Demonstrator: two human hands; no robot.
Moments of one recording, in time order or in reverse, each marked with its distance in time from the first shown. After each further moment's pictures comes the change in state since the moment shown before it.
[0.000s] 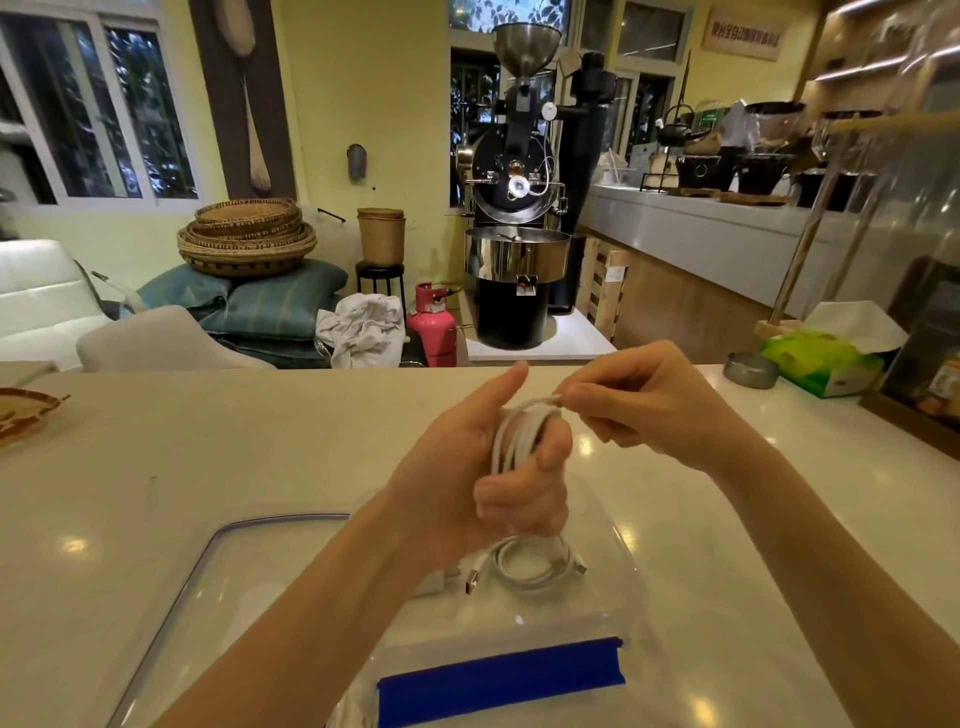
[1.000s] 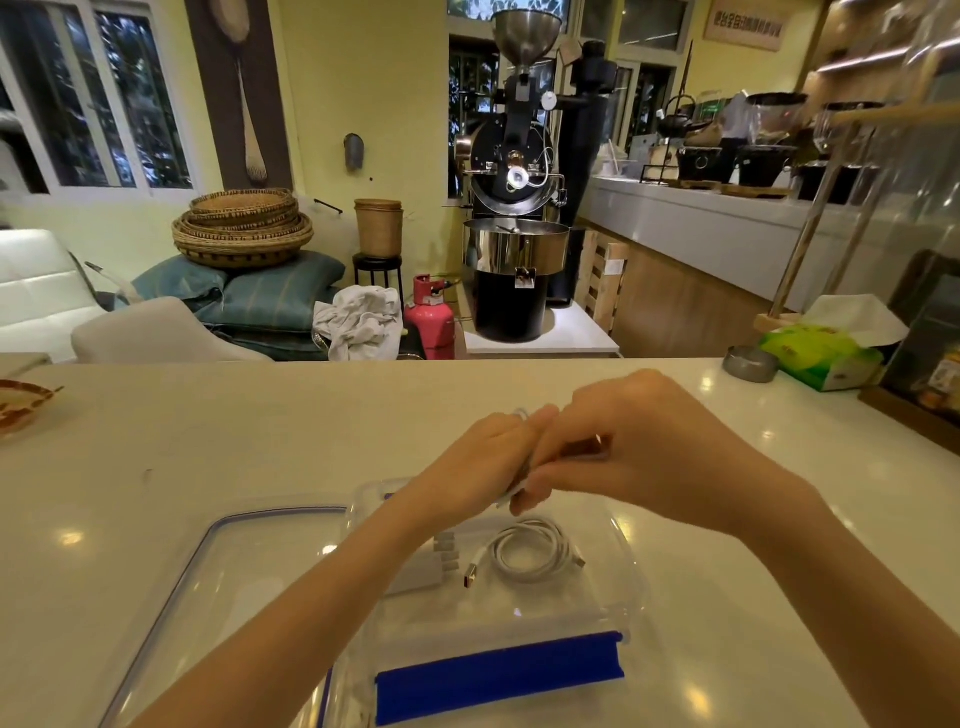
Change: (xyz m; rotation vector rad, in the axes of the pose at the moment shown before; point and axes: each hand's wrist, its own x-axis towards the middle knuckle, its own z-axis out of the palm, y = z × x) left_hand 0.013 -0.010 -0.024 1.142 0.648 0.009; right_hand -0.014 -0.022 0.023 -0.766 -0.148 -0.202
